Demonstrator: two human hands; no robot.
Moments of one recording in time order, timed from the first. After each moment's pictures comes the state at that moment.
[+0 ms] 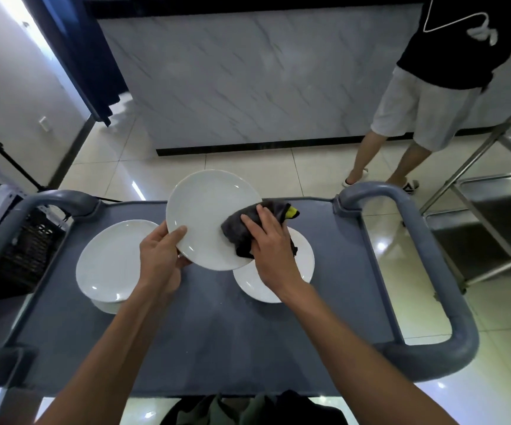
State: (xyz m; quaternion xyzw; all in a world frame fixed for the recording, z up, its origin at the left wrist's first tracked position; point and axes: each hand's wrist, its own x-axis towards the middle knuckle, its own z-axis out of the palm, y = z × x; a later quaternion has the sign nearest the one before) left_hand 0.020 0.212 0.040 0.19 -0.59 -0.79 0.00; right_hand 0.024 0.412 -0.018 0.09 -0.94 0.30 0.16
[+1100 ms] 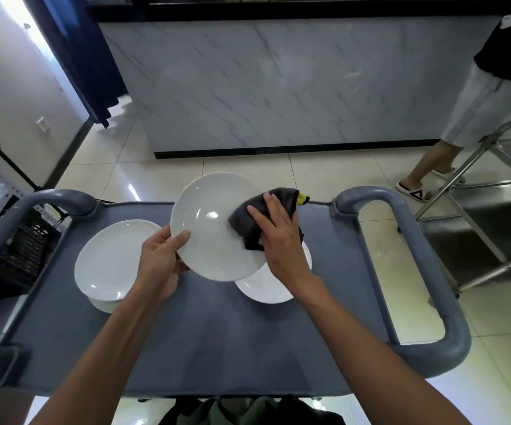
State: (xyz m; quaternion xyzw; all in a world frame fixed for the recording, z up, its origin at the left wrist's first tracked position) left_hand 0.032 0.203 0.044 0.15 -0.59 -0.79 -0.06; right_hand 0.021 0.433 -0.001 0.12 -0.93 0.28 0.22
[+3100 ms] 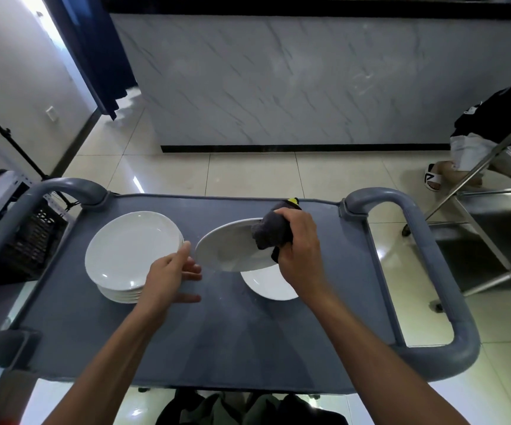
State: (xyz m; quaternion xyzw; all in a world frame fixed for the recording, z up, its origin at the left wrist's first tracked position) left_hand 0.063 0.176 0.011 0.23 -0.70 -0.66 -0.12; right_hand 0.056 0.423 0.029 0.09 -0.85 0.41 0.30
